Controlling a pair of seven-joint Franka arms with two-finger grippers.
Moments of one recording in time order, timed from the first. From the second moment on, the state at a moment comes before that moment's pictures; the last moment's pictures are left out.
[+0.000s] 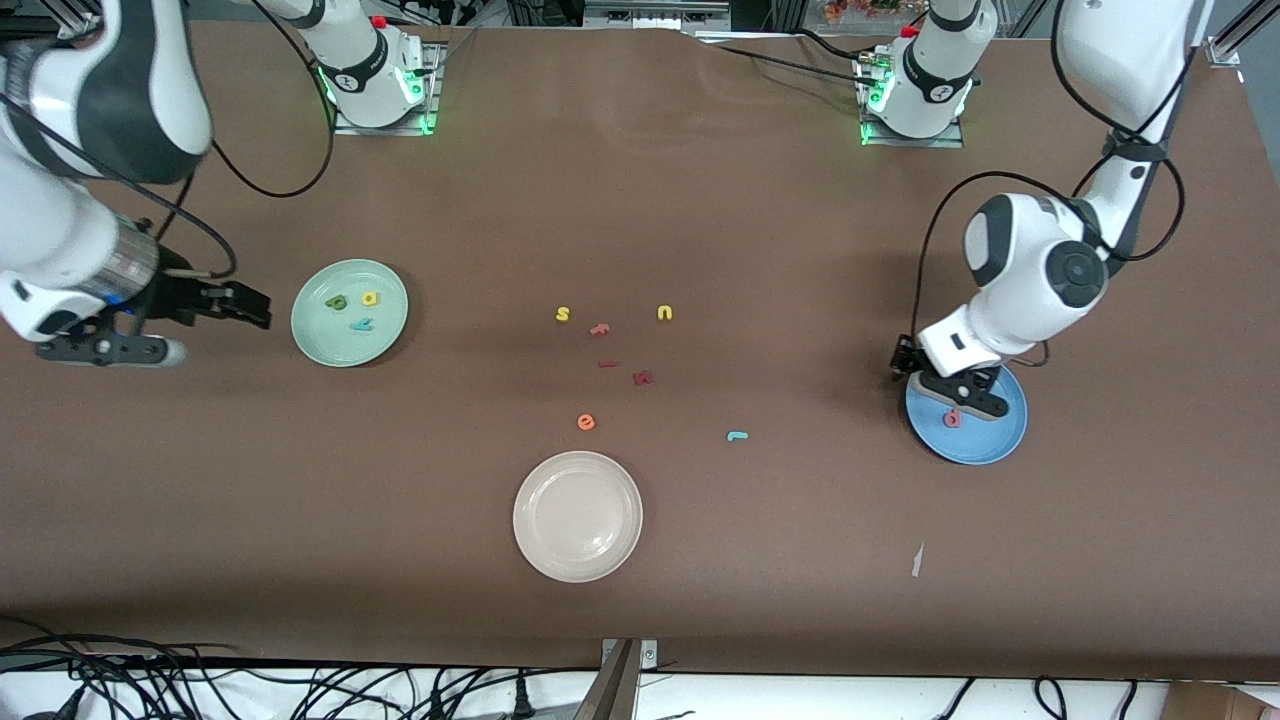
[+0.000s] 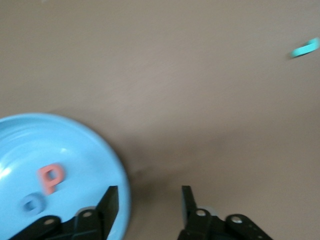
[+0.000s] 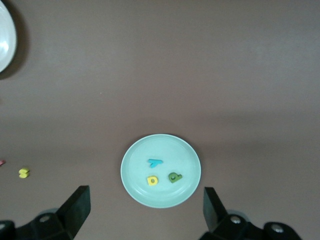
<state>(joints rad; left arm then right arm) -0.14 0.34 -0.05 -2.10 -0.15 2.52 0.29 0.61 0.18 -0.60 -1.63 0.10 1.72 0.02</state>
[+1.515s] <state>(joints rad) -0.58 0.74 0.10 -1.67 -0.12 2.62 0.09 0.14 0.10 -0.12 -1.54 0.05 1.63 -0.04</state>
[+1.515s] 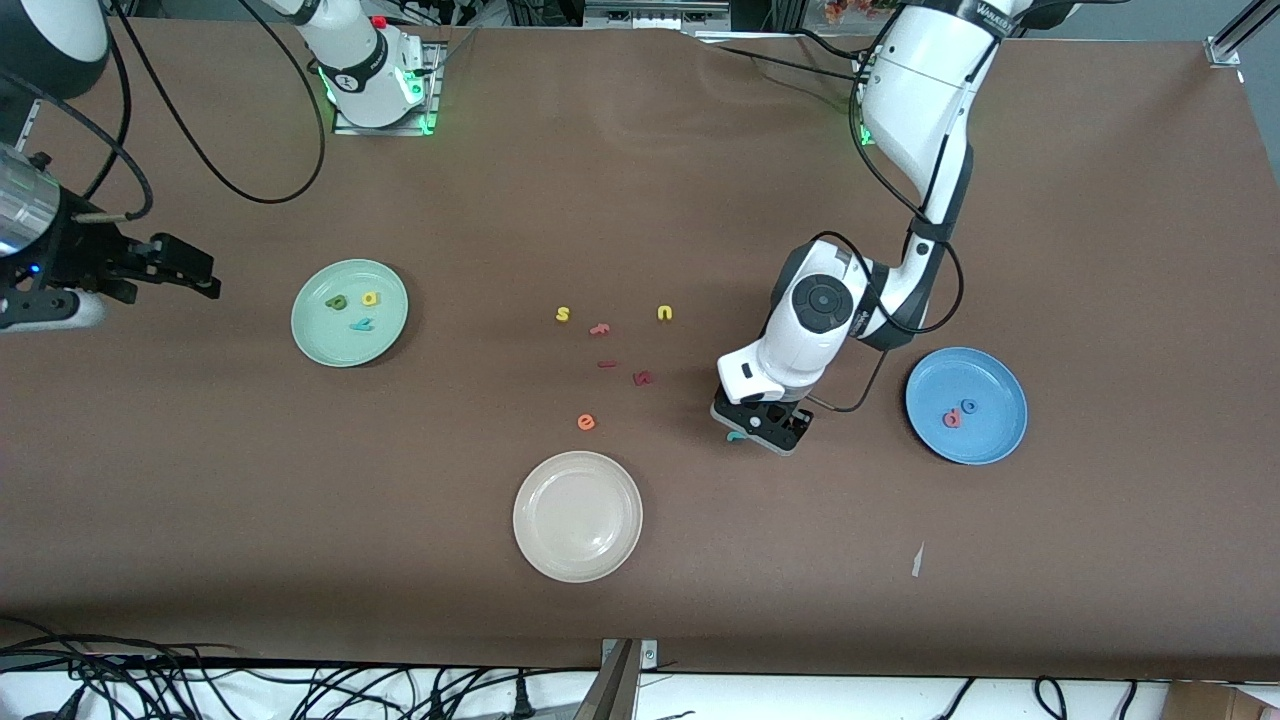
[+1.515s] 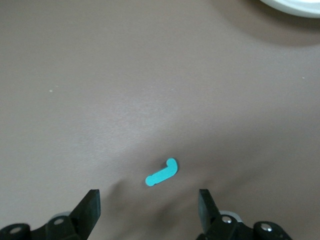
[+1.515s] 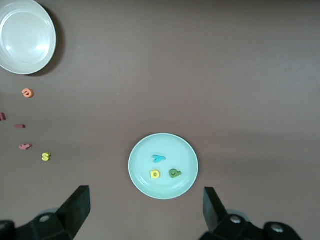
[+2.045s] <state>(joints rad) -0.62 0.79 0.12 -1.65 -0.12 2.64 0.09 0.09 0.01 -0.09 -1.64 0.04 1.64 -0.04</state>
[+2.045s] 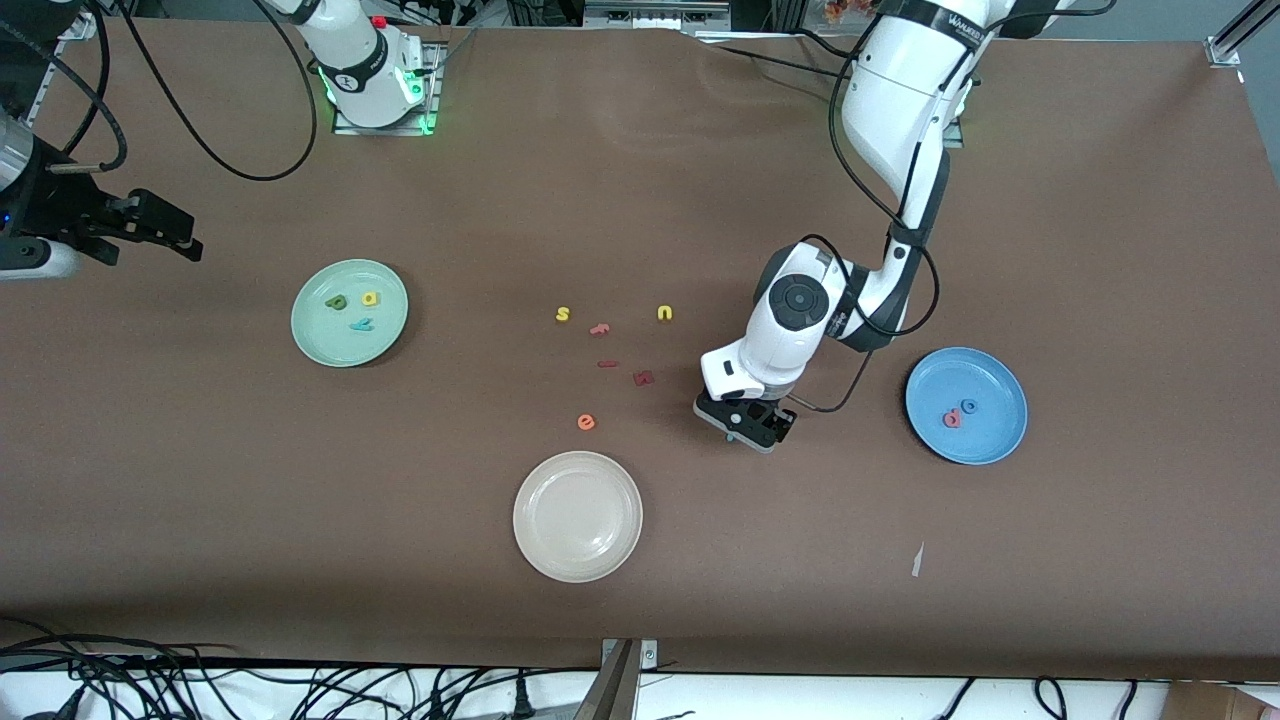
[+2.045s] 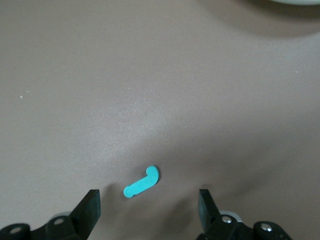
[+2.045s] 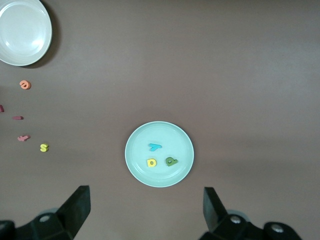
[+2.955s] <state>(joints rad) -0.65 0.82 0.15 -1.62 -0.12 2.65 0.09 -0.02 0.01 0.02 -1.64 0.04 1.65 -0.04</state>
